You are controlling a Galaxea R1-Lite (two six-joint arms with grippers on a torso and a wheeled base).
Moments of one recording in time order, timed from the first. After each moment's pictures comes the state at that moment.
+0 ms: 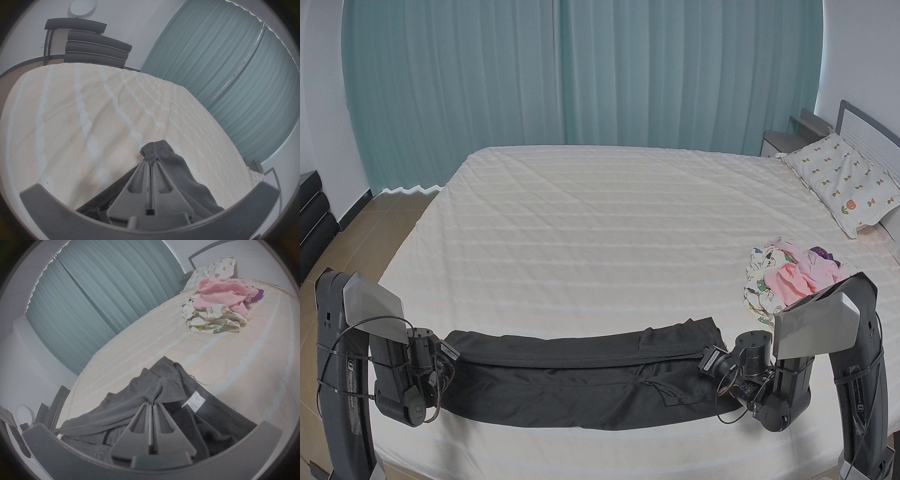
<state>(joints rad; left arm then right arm) -0.02 2.47 -0.38 -1.55 0.29 -0.88 0.42 2.52 -0.51 -1.55 -0.25 0.74</state>
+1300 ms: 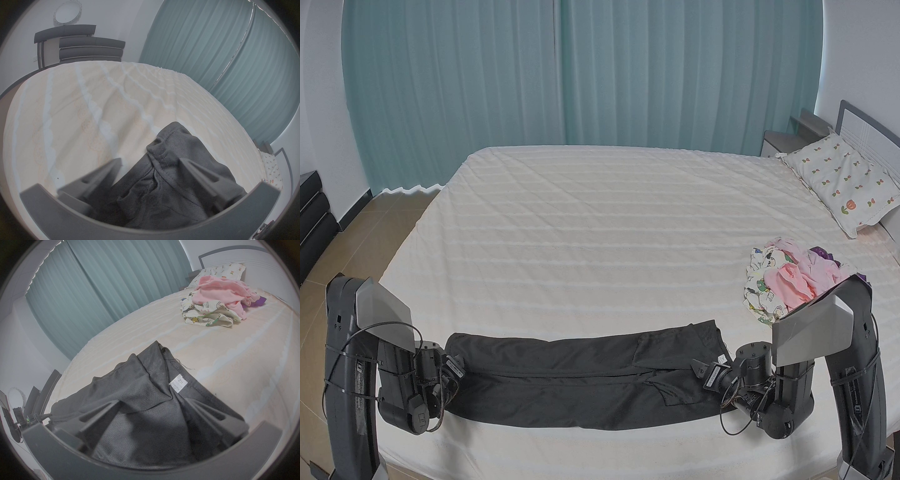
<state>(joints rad) -0.04 2.53 -0.34 -1.55 0.29 -0.78 0.43 2.54 -0.44 -1.55 -0.25 0.64</state>
